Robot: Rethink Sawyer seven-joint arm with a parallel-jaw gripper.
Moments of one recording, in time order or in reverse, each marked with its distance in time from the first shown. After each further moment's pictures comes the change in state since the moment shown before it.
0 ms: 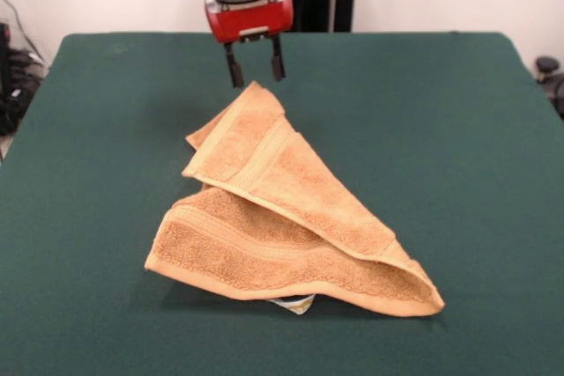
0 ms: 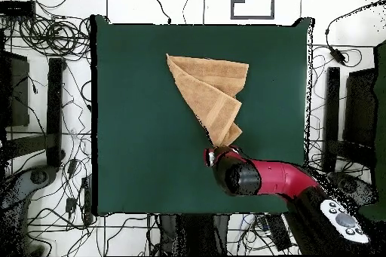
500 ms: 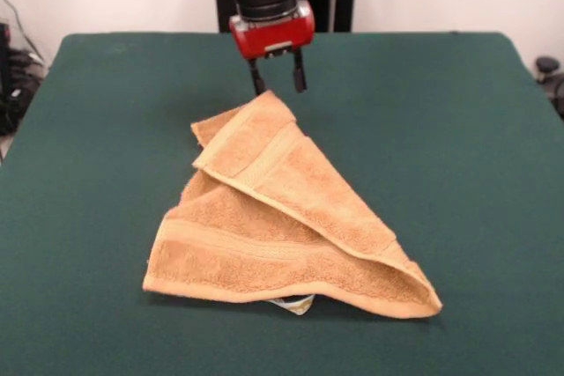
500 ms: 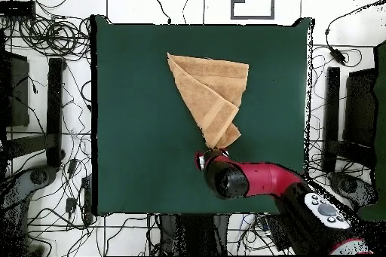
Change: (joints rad) arm 0.047 0.105 -0.037 -0.004 -0.069 -0.116 0.000
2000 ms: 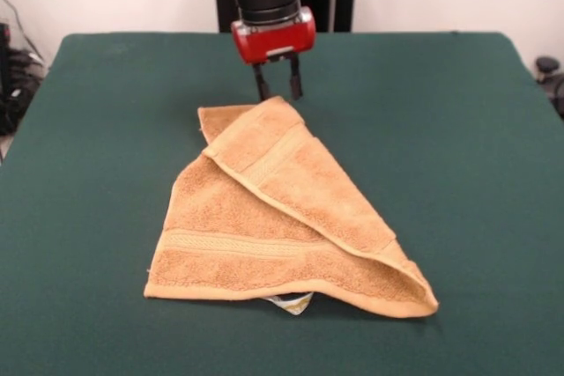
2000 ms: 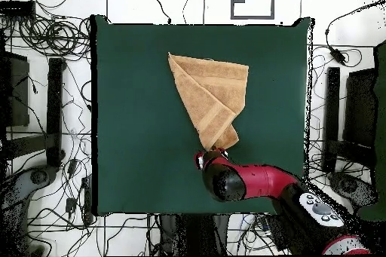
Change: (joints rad) arm 0.024 -0.008 -0.031 -0.002 -0.011 -0.066 0.000
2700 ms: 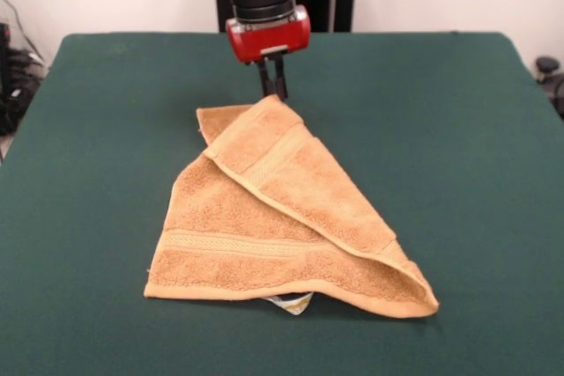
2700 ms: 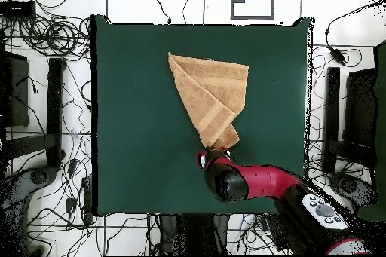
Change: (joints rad) arm -0.008 -0.008 0.000 0.000 0.000 0.000 0.000
